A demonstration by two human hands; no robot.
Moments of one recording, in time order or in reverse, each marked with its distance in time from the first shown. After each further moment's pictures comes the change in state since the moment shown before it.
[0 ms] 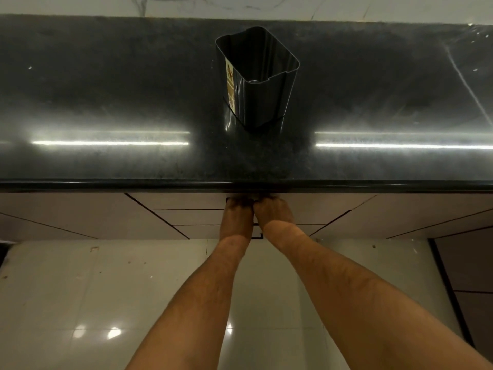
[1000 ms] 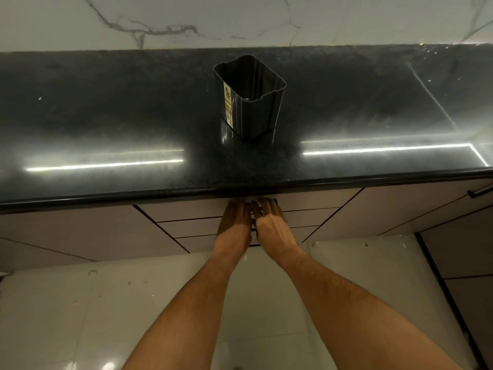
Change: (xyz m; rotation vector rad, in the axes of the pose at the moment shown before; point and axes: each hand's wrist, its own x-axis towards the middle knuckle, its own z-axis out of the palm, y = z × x) left_hand -0.030 -0.013 -0.035 -0.481 -0.208 -0.067; right_hand -0.050 -0.021 0.013 0.290 0.144 0.054
